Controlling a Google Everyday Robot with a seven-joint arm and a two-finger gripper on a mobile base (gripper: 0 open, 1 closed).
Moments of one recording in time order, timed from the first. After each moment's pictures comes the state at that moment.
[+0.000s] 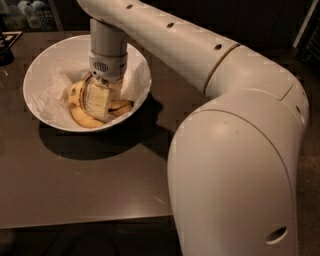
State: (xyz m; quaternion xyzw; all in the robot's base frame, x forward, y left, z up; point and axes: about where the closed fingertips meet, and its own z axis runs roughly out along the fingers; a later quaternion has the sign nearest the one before) arm 0.599 0.127 0.842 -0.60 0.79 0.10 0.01
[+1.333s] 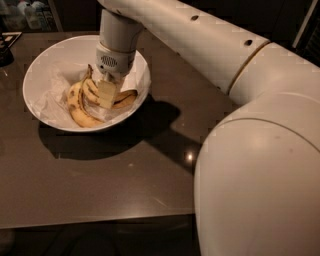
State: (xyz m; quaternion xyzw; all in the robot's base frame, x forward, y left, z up) arm 0.591 0.121 0.867 -0.61 0.77 0.14 0.07
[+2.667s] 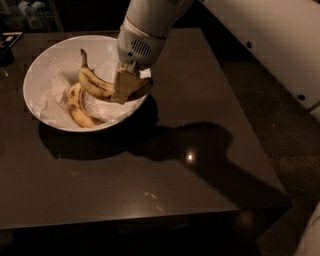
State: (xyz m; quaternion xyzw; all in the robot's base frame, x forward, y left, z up) arm 0.525 0.080 0.937 -0.69 0.69 0.18 0.14
